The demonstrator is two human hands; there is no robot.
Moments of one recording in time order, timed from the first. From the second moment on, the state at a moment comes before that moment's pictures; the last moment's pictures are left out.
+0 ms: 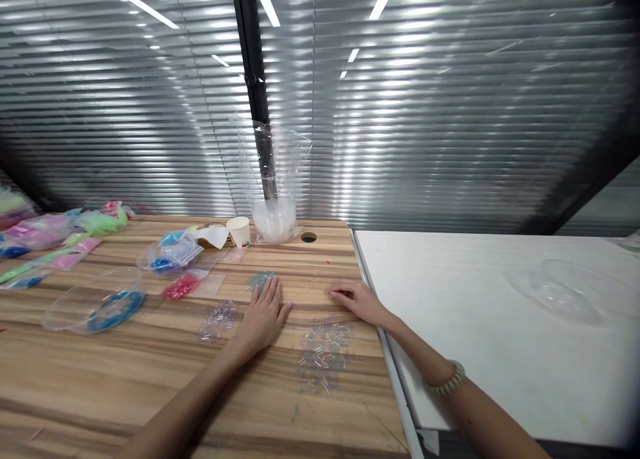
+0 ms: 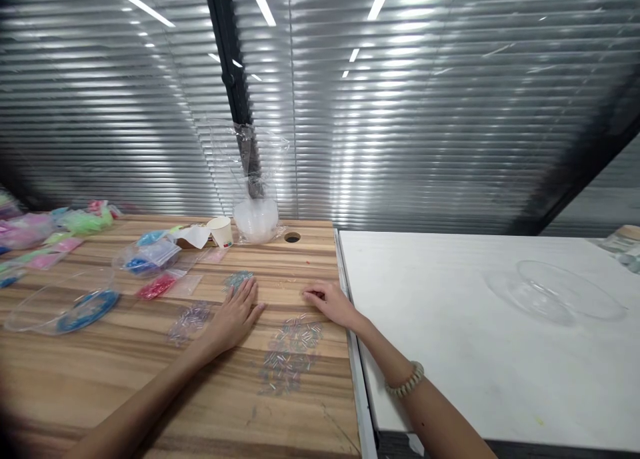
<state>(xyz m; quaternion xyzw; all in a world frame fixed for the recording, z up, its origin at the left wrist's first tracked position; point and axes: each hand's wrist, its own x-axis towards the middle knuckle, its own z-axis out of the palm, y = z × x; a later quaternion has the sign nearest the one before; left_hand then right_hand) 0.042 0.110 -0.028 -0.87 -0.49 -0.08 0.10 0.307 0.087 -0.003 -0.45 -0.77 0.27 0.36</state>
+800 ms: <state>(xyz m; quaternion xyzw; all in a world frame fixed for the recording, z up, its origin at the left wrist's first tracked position) 0.044 0.107 -0.024 -0.87 -0.48 -0.07 0.10 0.307 0.086 0.000 -0.44 -0.79 0.26 0.35</state>
